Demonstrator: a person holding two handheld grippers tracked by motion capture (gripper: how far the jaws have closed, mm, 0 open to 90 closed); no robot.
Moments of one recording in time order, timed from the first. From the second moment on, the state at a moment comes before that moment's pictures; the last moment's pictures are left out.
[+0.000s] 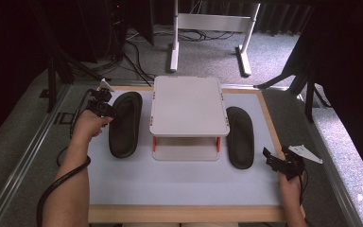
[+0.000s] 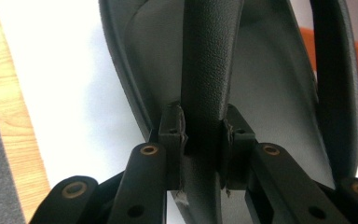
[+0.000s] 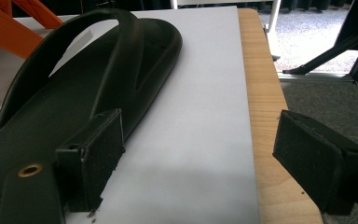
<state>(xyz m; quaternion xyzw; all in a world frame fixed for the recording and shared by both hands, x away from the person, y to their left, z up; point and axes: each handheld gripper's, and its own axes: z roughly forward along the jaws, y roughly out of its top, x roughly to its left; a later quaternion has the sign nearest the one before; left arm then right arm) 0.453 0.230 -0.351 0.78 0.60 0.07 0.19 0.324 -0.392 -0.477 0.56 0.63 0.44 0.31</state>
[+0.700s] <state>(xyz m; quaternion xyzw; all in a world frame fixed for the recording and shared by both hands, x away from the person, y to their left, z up) 0.439 0.212 -0.254 0.77 0.58 0.08 0.24 0.325 -0.393 -0.478 0.56 0.63 0.44 0.31</state>
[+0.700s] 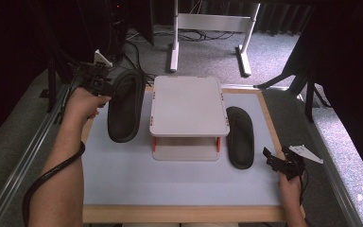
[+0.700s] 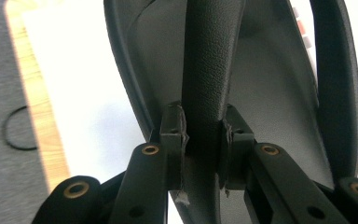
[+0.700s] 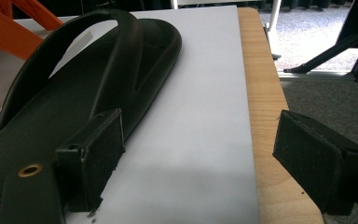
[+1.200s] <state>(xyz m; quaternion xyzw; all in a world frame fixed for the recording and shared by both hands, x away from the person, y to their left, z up) 0.453 0.151 -0.239 0.78 0.58 0.08 0.24 0.325 -0.394 -0.478 0.56 0.63 0.44 0.31</state>
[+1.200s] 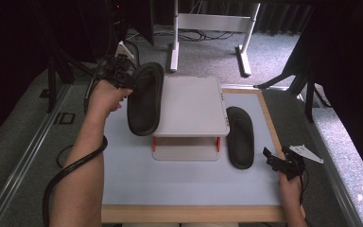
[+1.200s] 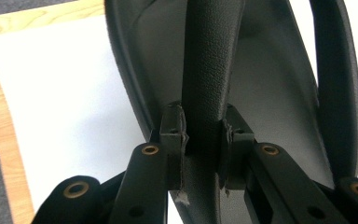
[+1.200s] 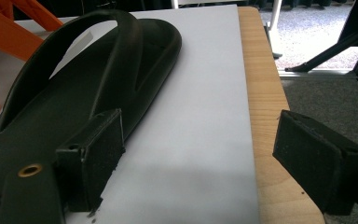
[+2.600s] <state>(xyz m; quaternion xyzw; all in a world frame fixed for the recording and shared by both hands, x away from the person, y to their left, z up) 0.452 0.097 -0.233 0.80 0.53 0.08 0.28 0.324 -0.394 -0.478 0.56 0.63 0.45 0.31</state>
